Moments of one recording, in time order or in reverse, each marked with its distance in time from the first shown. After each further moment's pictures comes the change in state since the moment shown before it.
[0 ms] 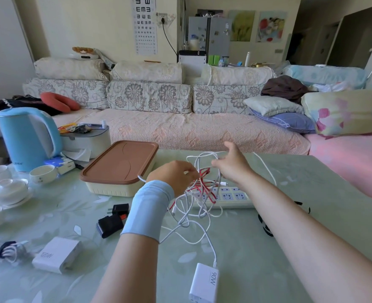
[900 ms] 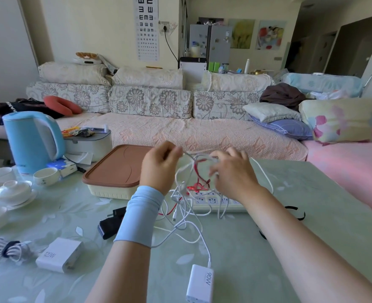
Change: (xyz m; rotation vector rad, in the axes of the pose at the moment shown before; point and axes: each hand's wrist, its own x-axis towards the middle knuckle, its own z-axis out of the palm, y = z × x) left_hand -0.012 -0.005 -0.018 -0.775 0.564 0.186; right_hand -0.031 -0.001 -0.012 -0.860 0.085 -0.633
